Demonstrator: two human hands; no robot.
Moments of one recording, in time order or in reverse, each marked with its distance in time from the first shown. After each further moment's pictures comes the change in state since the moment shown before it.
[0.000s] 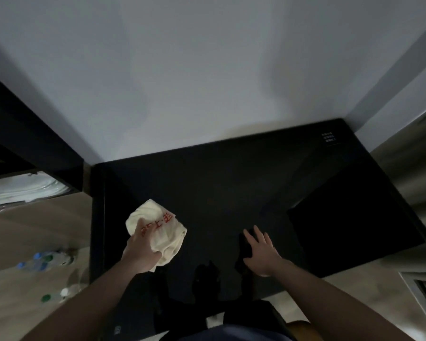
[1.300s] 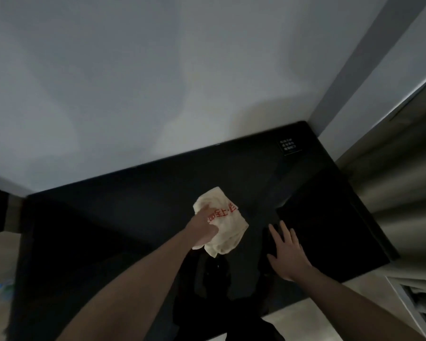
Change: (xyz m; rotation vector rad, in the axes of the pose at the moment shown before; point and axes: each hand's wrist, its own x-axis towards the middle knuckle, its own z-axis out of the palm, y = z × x) left_hand 0.060 0.383 0.051 -0.299 -0.308 0.137; right_hand 0.041 0.241 -0.125 -0.025 0.252 0.074
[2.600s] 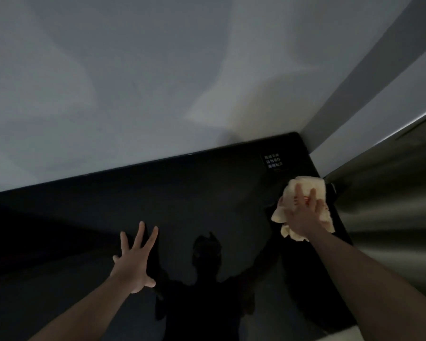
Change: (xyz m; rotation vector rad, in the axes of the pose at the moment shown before) left_hand 0.062 -0.041 0.003 0.519 0.052 -0.192; right_hand 0.213 0.125 -0.137 0.101 0.136 0.218
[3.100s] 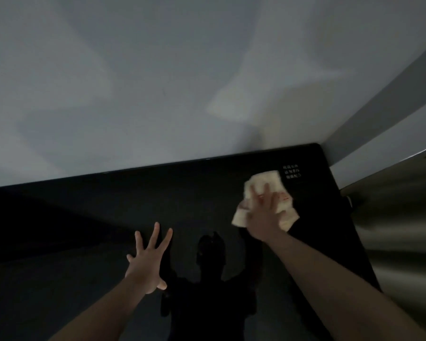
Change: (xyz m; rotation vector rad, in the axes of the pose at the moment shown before) left_hand -0.003 0.004 -0.009 -0.022 -0.032 -0.016; right_hand -0.037 -0.144 0.035 0.032 -0.040 -0.310
